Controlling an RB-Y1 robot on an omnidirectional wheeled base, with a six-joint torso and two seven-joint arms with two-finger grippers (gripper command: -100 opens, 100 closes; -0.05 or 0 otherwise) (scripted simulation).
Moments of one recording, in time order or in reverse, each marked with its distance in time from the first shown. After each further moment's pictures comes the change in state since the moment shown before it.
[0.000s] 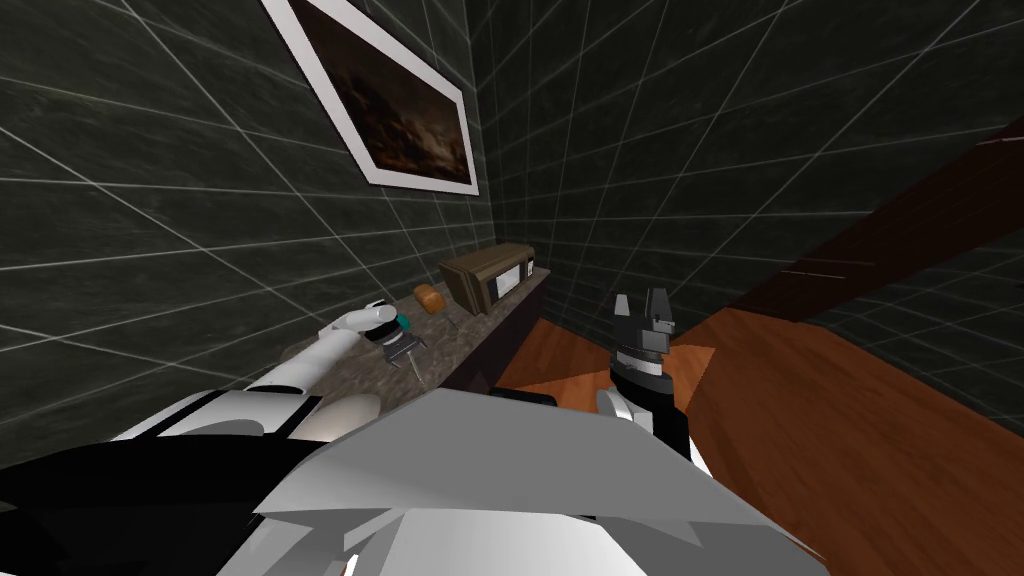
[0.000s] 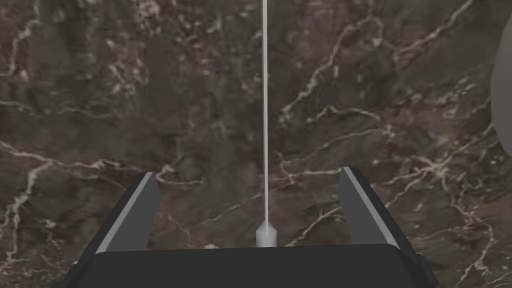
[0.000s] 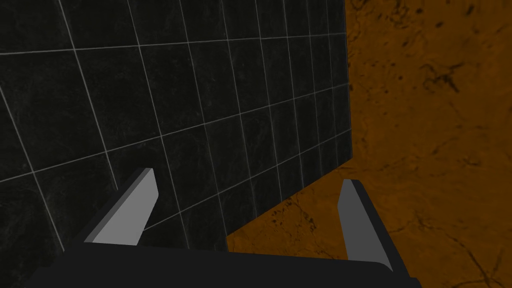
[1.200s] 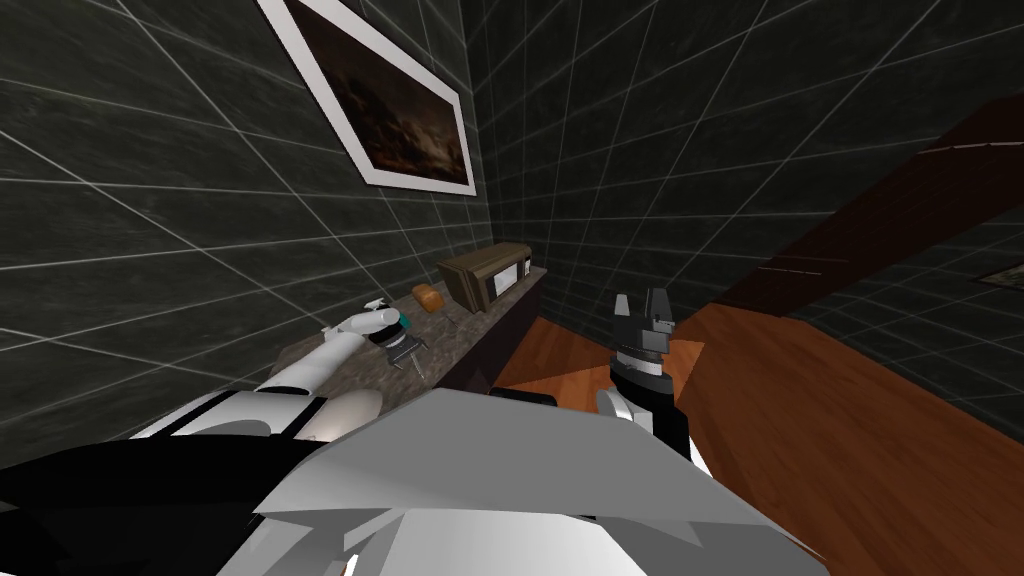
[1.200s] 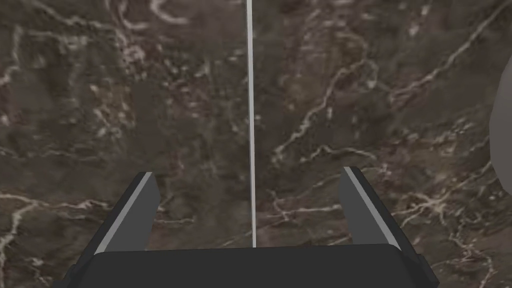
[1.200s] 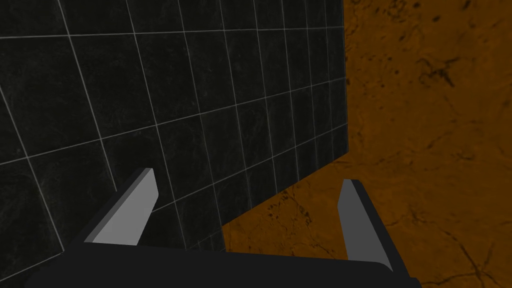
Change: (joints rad) left arm -0.001 -0.028 -0.016 0.019 -0.027 -0.029 0.009; right arm 0.000 0.000 0.000 0.000 0.000 0.000 0.000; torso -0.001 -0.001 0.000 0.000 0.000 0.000
